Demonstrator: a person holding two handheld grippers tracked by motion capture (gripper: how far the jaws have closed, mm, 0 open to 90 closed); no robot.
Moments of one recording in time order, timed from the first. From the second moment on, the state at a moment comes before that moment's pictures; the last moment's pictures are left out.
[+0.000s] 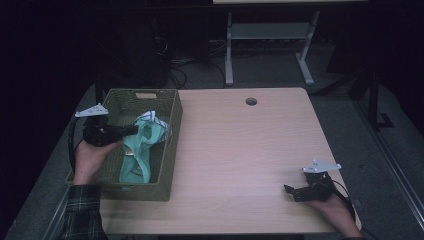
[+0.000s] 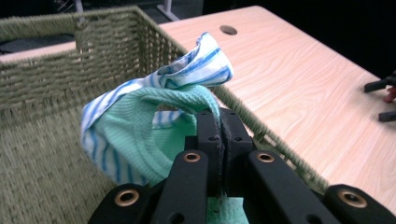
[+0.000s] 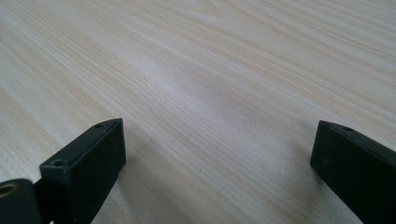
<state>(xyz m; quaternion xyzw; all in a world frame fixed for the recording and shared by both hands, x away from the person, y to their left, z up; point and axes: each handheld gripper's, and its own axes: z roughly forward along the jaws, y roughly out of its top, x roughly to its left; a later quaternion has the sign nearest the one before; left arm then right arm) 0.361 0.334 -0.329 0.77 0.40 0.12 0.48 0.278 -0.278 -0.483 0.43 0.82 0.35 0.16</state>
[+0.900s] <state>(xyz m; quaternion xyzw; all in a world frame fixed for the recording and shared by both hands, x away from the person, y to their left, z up) 0.358 0.296 -0.258 0.77 0.34 0.13 0.52 0.278 -0.278 -0.483 0.43 0.82 0.35 0.16</state>
